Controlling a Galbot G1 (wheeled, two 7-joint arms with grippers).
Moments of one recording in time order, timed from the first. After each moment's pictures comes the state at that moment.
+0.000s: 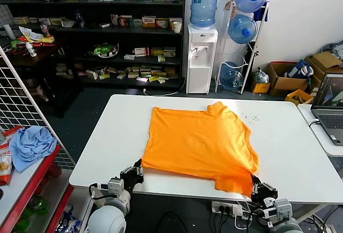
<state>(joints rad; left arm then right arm) 1.30 -1.26 -0.22 -1.88 -0.35 0.35 -0.24 -1.59 1.04 0.54 1.97 0.30 -0.29 0.12</state>
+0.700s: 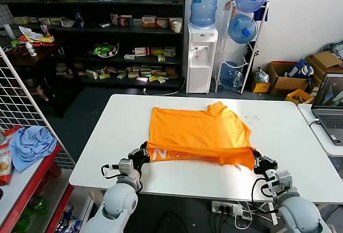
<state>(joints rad) 1.08 -1.35 -0.20 -1.65 -0.33 0.30 -0.23 -1.24 0.96 0.44 1.66 0.36 -0.20 0.01</state>
